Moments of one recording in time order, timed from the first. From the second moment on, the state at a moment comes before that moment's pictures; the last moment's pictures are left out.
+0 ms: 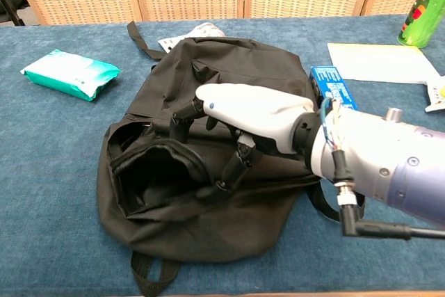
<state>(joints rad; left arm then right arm) -0.08 -1.08 -0.02 -1.54 1.56 1.52 -0.29 0.71 -1.71 0.17 -1.80 -1.20 0.93 -0.42</state>
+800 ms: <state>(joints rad) -0.09 -1.09 -0.01 -1.55 1.56 1.51 -0.27 0.70 -1.65 0.19 -1.82 -1.24 1.06 -0.47</state>
